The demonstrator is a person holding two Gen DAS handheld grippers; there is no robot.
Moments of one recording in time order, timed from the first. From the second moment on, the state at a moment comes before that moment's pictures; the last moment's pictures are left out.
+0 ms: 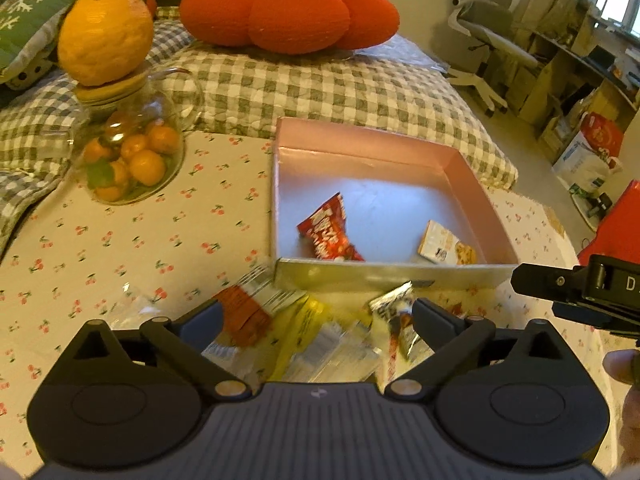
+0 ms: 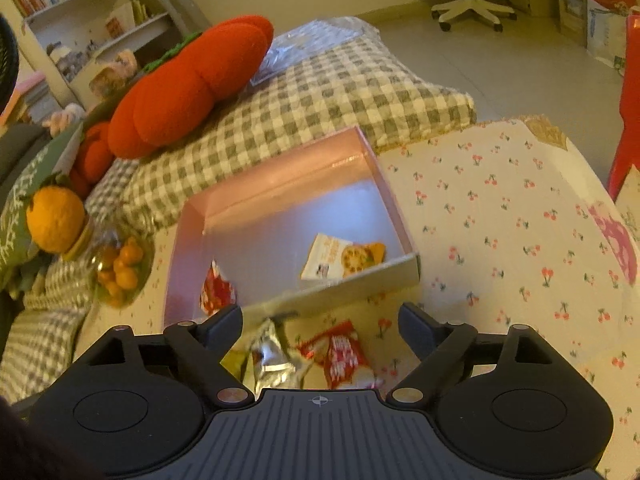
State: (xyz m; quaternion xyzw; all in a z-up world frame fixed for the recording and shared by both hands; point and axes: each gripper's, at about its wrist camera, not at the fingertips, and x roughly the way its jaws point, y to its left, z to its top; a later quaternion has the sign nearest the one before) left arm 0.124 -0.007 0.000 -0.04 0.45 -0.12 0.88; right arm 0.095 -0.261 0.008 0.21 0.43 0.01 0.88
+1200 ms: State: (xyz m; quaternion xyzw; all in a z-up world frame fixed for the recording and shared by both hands) left arm 0.059 0.083 -0.033 0.00 0.43 -0.12 0.90; right arm 0.011 -0.218 -0.027 0.07 0.38 0.08 0.92
